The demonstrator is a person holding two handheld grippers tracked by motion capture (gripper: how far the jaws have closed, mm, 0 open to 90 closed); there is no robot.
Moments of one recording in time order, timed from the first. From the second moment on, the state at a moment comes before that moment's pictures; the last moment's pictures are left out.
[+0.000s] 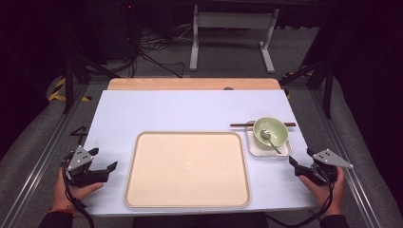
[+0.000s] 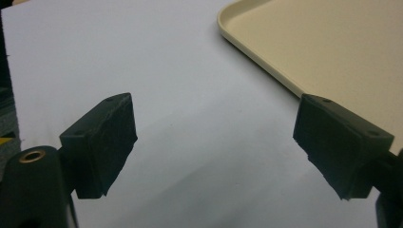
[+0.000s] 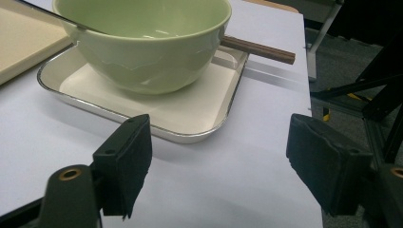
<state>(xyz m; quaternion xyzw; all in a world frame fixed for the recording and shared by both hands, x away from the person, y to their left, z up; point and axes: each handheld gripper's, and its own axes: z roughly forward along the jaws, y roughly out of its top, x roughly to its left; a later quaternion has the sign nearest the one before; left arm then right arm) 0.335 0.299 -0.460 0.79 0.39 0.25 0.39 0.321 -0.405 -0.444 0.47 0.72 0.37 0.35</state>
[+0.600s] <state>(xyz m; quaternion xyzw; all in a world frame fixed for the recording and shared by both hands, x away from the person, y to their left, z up) 0.334 0.296 -0.462 0.81 0.37 0.24 0.39 0.339 -0.417 -0.431 0.49 0.71 0.38 0.33</state>
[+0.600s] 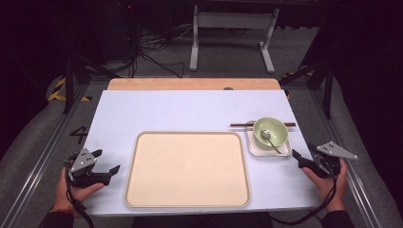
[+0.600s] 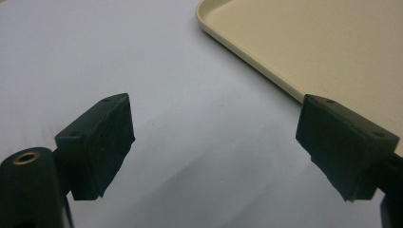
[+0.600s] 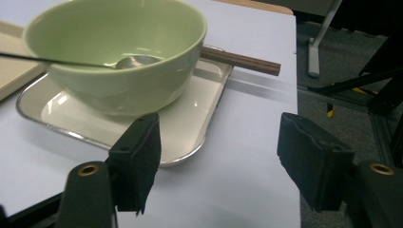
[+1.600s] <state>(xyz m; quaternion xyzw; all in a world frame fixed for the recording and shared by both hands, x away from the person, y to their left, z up) 0.335 0.289 -0.460 0.82 0.35 0.24 0.39 0.476 -0.416 -0.414 0.51 0.74 0.34 0.28</state>
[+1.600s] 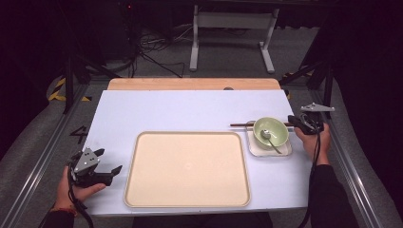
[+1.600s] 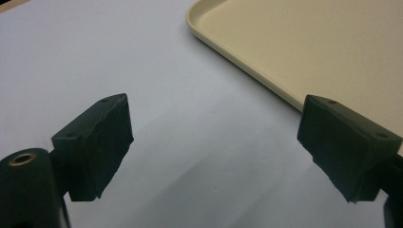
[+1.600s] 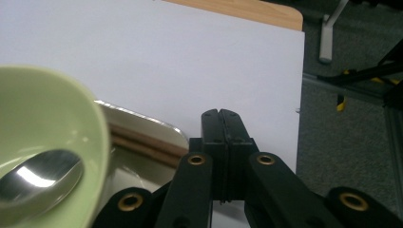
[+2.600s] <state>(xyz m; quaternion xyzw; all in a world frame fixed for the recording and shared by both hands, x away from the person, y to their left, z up) 0.334 0.284 -0.461 0.83 0.34 0.23 0.38 0.499 -0.418 -0.437 0.54 0.76 0.30 0.18</state>
